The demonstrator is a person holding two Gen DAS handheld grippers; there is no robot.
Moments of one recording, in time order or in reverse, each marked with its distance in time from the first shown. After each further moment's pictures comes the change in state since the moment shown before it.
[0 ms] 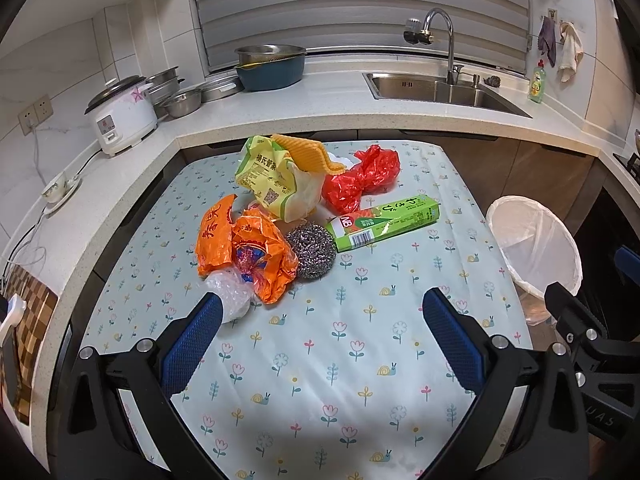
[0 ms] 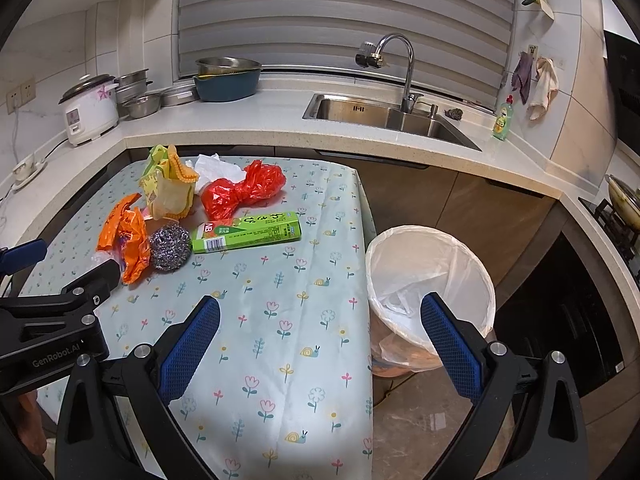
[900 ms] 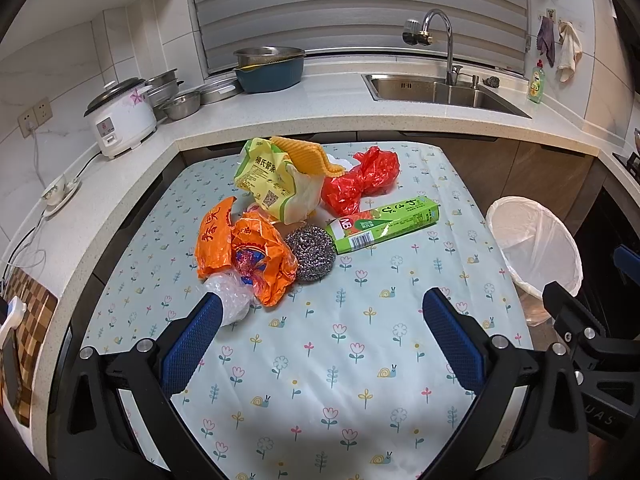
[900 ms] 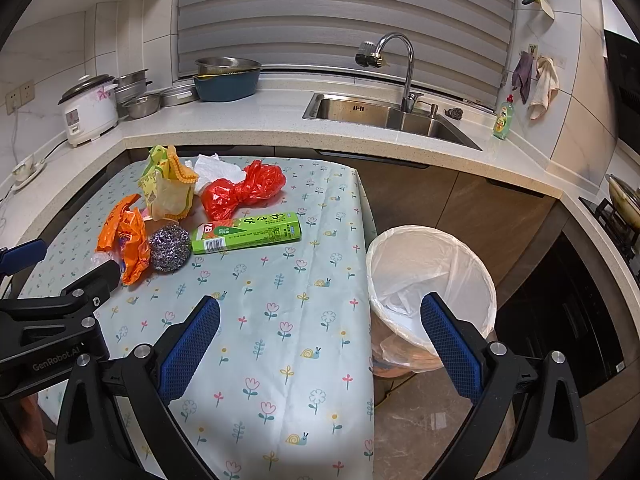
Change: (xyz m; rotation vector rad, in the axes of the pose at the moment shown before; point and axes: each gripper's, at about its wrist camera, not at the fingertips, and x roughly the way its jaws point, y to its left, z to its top) left arm 0.003 -0.002 0.001 0.006 -0.010 0.002; right arm 0.000 0.000 0.000 0.002 -0.001 0.001
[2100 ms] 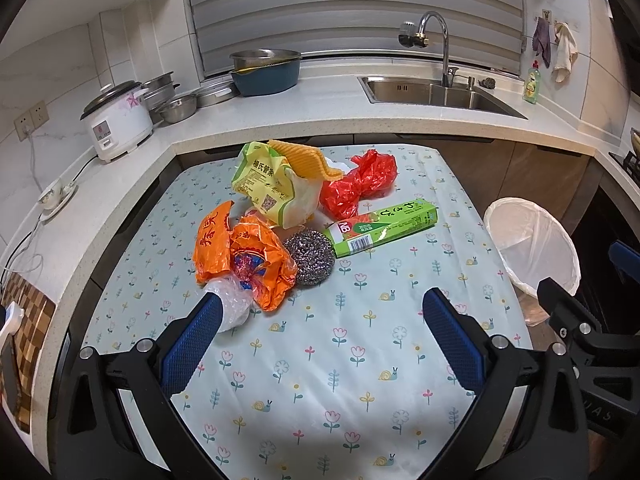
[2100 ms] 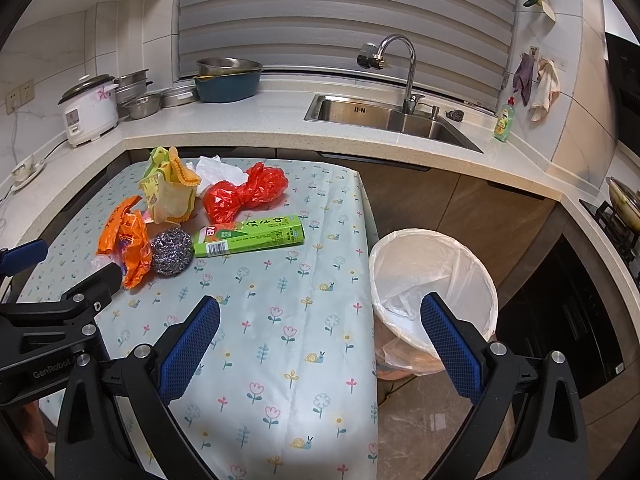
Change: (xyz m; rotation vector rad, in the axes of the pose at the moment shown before) left arm -0.003 -0.001 0.001 0.010 -0.008 -0.012; right arm 0.001 0.002 0.003 -0.001 -0.001 0.001
